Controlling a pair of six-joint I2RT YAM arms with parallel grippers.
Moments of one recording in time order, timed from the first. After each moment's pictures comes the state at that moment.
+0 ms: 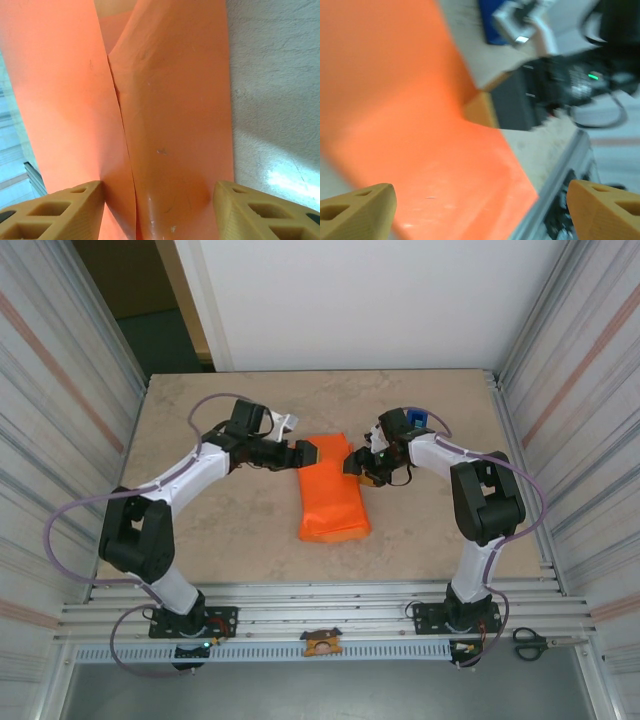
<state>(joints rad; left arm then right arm) -0.40 1.64 1.20 -0.43 0.68 -0.39 0.35 1.88 1.22 -0.51 -0.60 0.53</state>
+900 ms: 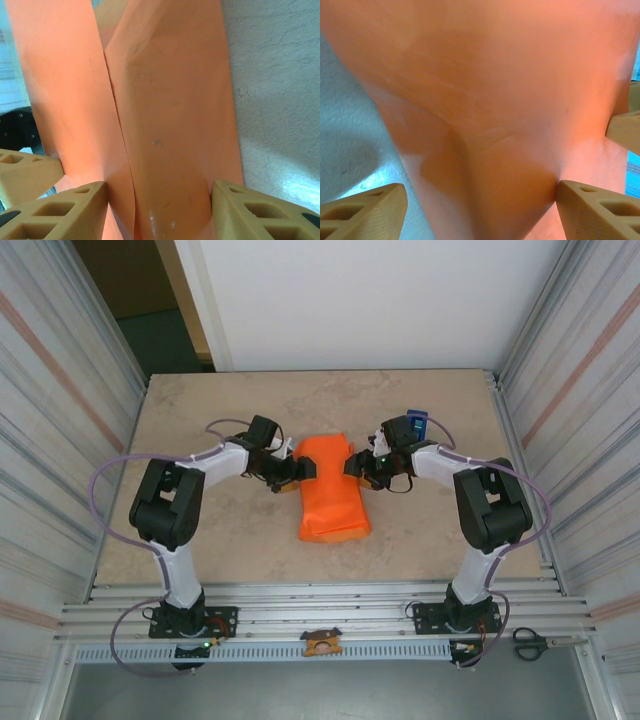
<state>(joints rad) -0.40 1.89 1.21 -0.43 0.64 -0.50 0.36 1.81 1.09 -0.31 -0.60 0.68</state>
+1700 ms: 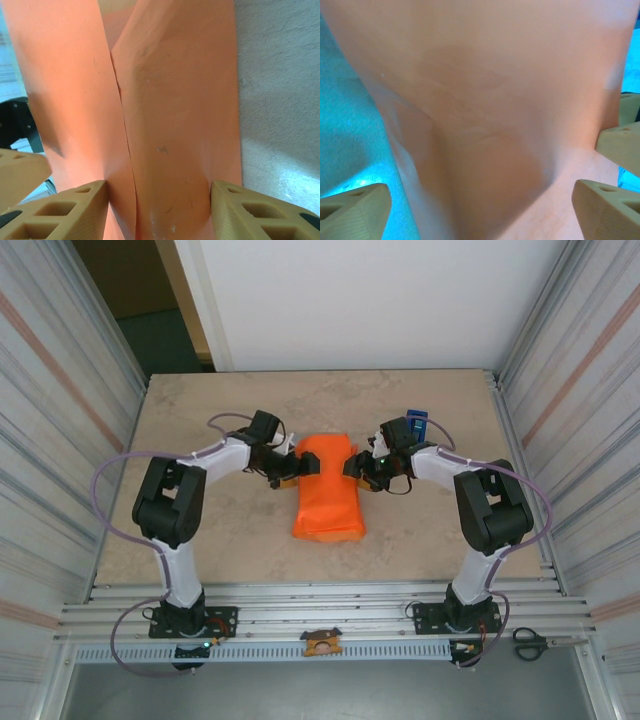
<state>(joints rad) -0.40 1.90 1.26 -0.47 0.61 -0.47 0.37 1.80 1.07 -0.30 -0.59 0.71</state>
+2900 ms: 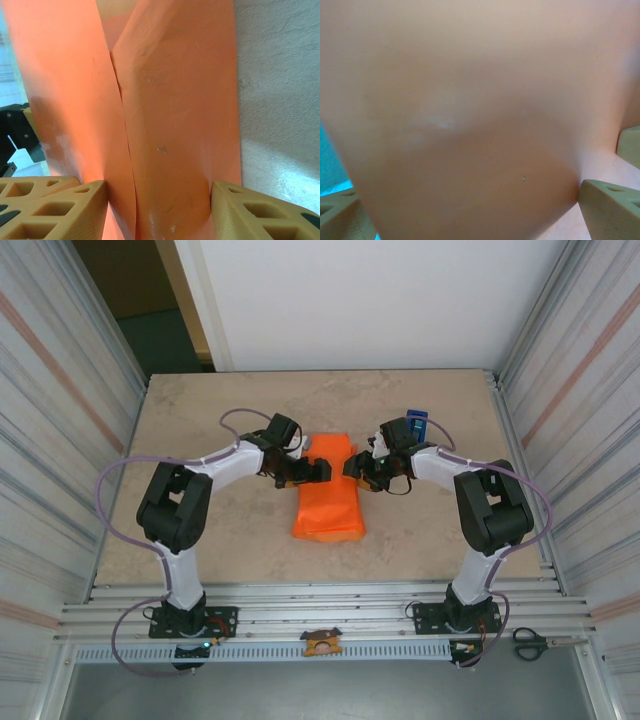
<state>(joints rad) -0.51 1.90 1.29 -0.50 0.41 -0.45 0.37 1.80 1.07 -0.30 -0.59 0.70</state>
